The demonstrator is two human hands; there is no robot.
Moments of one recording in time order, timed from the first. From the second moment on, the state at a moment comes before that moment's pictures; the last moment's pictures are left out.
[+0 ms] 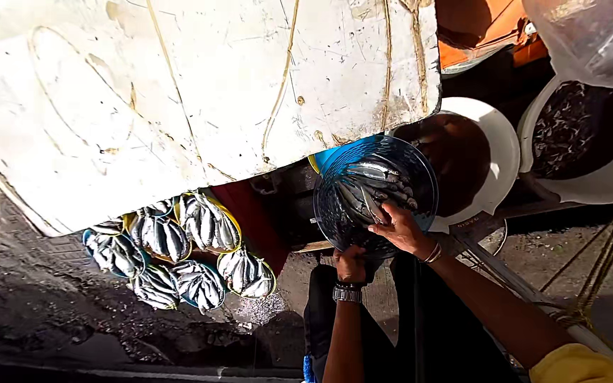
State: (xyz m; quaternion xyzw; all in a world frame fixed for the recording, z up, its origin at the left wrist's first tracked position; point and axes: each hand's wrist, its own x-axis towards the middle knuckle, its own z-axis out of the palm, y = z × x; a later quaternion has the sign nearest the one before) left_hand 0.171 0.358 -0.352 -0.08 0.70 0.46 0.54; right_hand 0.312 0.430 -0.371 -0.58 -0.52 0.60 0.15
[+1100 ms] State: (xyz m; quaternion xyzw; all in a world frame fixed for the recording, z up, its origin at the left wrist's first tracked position) left_hand 0.164 0.359 -0.356 -0.11 0.70 0.44 0.55; right_hand 0.352 0.457 -0.366 -0.57 -0.50 0.58 0.30
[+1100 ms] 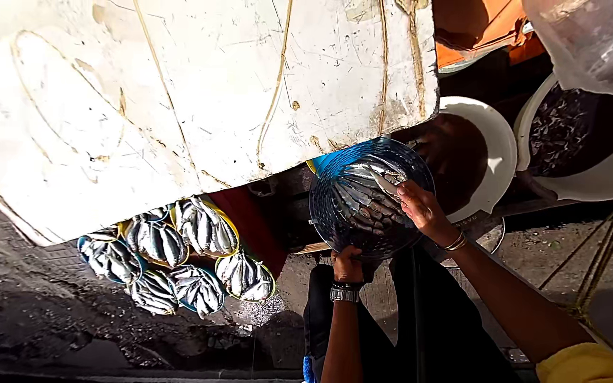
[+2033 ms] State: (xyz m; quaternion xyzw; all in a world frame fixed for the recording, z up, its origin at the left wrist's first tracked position) left_hand 0.159 0.359 -0.364 -0.07 0.72 0.41 0.56; right_hand 0.284 0.469 -0.407 -0.60 -0.70 0.37 0.11
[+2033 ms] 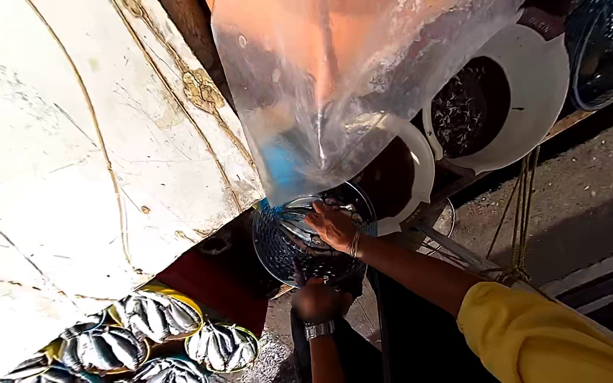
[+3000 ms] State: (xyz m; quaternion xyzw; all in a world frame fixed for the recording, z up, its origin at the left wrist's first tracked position) left_hand 0.136 0.354 -0.364 -0.05 0.75 0.39 0.53; right_hand 0.450 0.495 -0.504 -0.63 0.03 0.63 0.44
